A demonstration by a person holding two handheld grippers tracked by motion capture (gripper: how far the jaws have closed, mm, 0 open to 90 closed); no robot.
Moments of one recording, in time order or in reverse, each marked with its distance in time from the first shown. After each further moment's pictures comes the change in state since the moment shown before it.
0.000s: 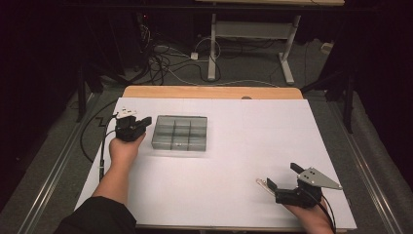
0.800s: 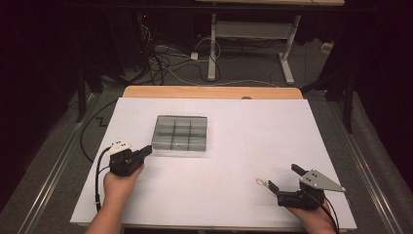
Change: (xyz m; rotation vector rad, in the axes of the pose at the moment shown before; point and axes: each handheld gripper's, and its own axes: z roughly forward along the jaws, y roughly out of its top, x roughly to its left) left arm -0.044 -0.064 -0.057 -0.022 -0.097 -0.018; right arm 0.000 -0.001 -0.009 -0.007 0.017 -0.024
